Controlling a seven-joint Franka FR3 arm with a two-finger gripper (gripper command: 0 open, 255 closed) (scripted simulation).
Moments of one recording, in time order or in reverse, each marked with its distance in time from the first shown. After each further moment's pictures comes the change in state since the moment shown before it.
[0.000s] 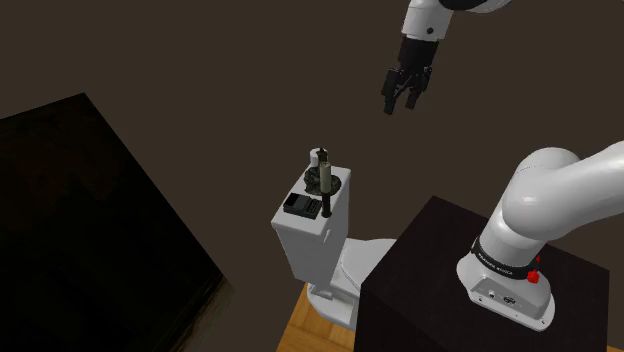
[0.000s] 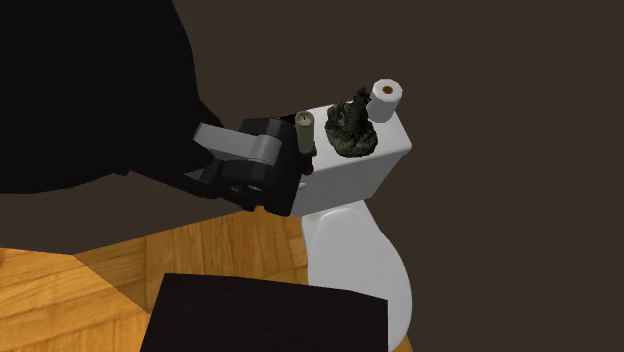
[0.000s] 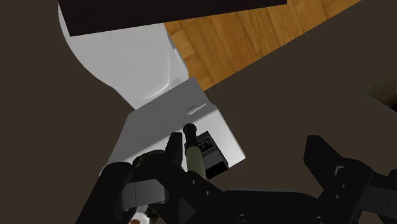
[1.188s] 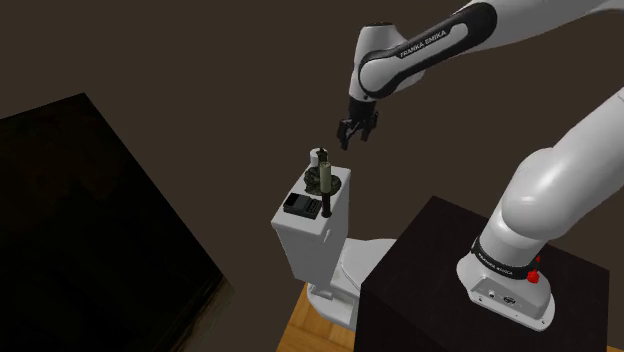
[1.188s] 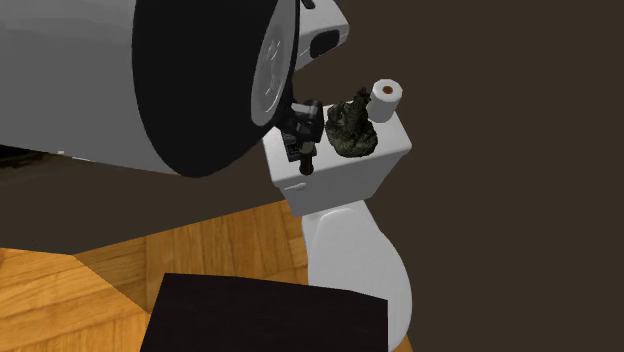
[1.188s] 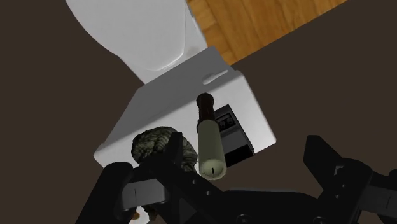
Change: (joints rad) arm -0.011 0.477 0.043 -0.050 -0.050 0.567 -0.005
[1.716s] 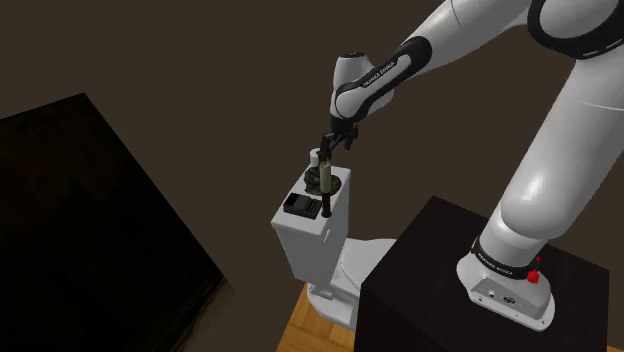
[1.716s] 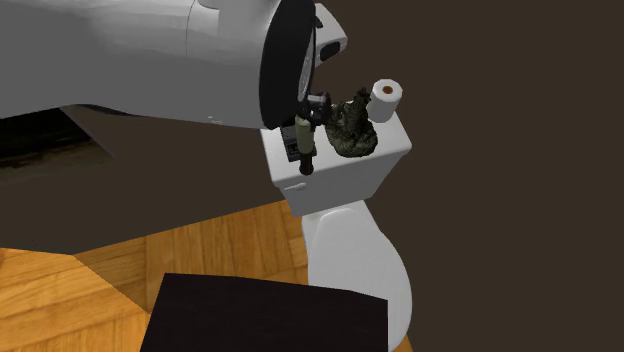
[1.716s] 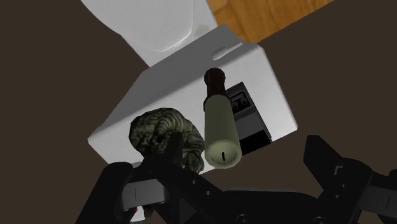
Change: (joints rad) arm -0.011 0.315 0.008 0.135 -0.058 0.203 0.031
